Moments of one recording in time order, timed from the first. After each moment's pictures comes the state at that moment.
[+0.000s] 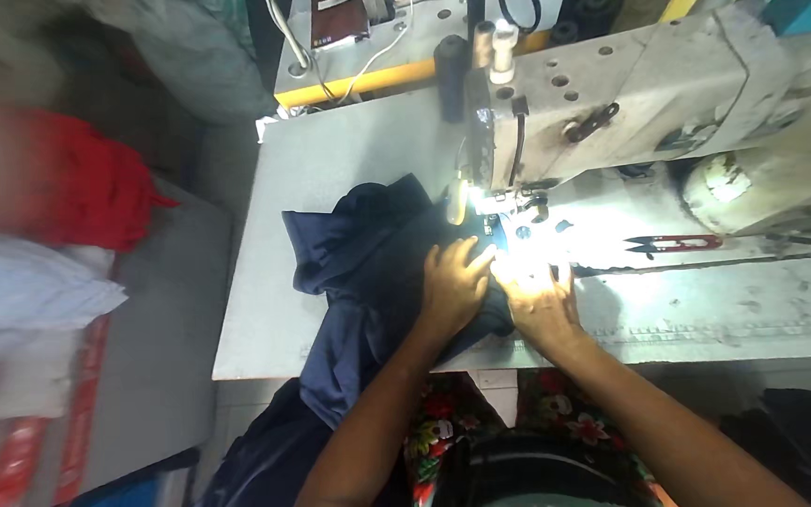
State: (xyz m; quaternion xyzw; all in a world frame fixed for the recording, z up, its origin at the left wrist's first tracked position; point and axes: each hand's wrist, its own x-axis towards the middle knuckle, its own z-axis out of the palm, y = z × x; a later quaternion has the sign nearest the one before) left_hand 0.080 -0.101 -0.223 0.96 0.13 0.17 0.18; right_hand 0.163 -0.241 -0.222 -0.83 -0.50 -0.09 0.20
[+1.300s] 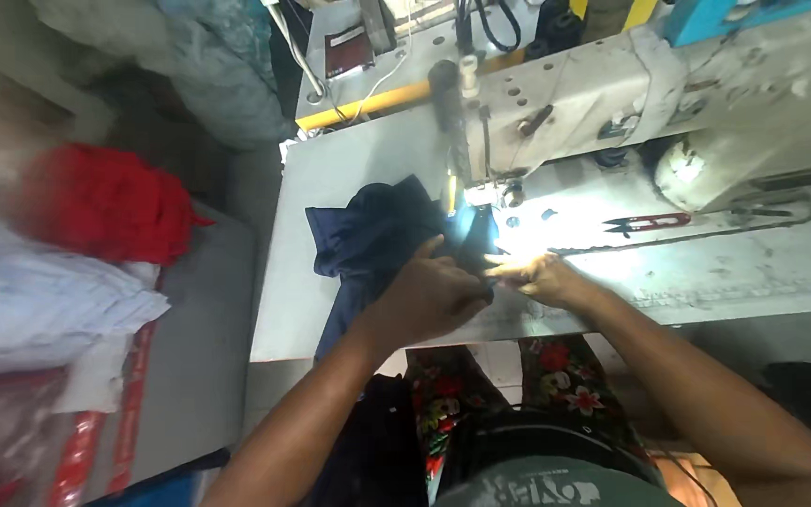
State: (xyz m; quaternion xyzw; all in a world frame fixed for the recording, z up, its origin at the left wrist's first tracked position) left_hand 0.031 -0.099 -0.096 0.98 -0.10 0.03 0.18; right_hand 0.210 -0.264 -0.200 -0.69 -0.62 0.19 0.33
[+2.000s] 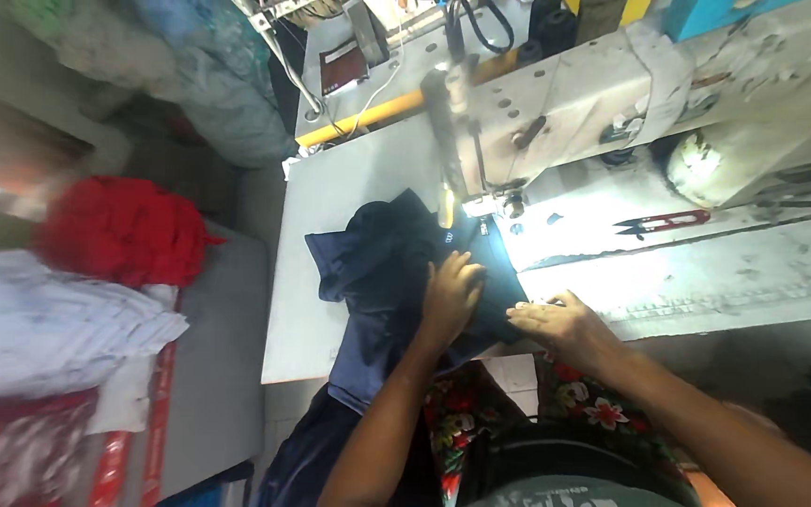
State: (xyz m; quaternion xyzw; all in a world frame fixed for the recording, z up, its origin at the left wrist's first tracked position) left_hand 0.057 -0.101 -0.213 0.95 0.14 0.12 0.23; right_hand 0.164 -0.305 -0.230 -0.68 -0.65 -0.06 0.33
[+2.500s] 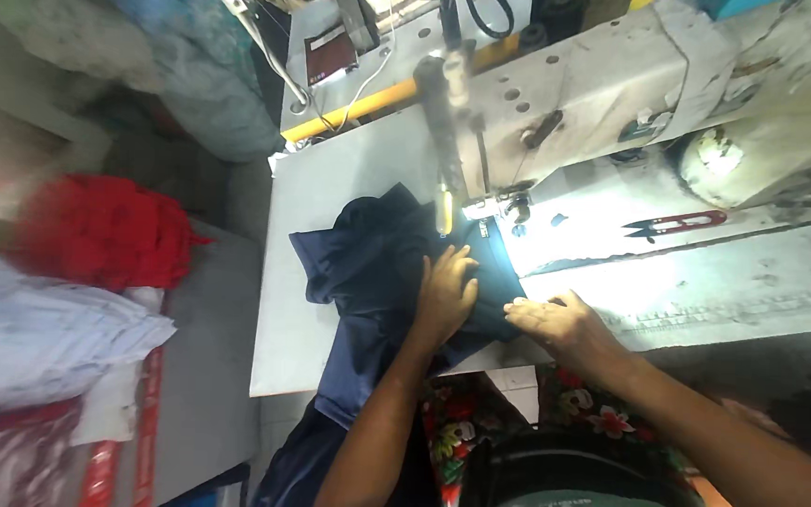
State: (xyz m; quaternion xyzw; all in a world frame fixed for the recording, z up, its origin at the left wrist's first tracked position) left_hand 0.065 -0.087 -0.213 0.95 0.14 0.11 0.26; right_hand 0.165 -0.292 -0.229 -0.71 -0.61 -0.05 0.33
